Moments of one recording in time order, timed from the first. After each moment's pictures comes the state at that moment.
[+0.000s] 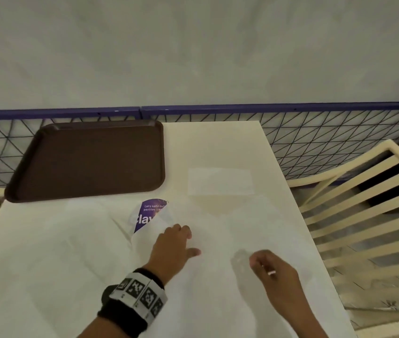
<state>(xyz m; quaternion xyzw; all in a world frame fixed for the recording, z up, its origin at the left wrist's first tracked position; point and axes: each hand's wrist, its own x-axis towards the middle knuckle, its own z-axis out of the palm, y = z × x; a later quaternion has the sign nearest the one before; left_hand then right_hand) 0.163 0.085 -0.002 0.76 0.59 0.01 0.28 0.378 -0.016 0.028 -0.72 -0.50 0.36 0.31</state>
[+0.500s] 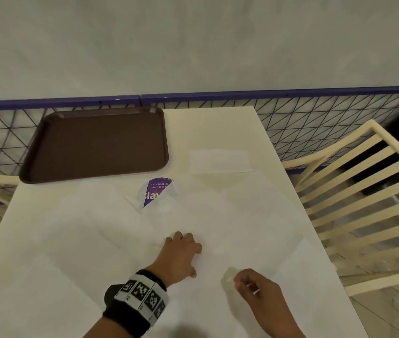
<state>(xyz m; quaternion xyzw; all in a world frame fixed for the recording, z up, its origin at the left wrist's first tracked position) 0.141 0.011 0.000 0.85 0.45 -0.14 0.23 0.330 -0.111 0.009 -0.70 -0.51 0.42 0.26</state>
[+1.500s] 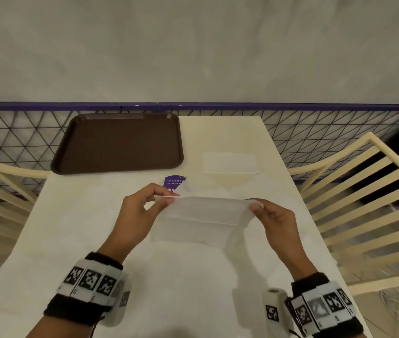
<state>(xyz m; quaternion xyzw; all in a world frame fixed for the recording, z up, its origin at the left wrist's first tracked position) 0.051 0.002 0.107 0.64 0.51 0.41 0.39 0.317 -0.044 0.096 -0.59 -0.49 0.39 0.51</state>
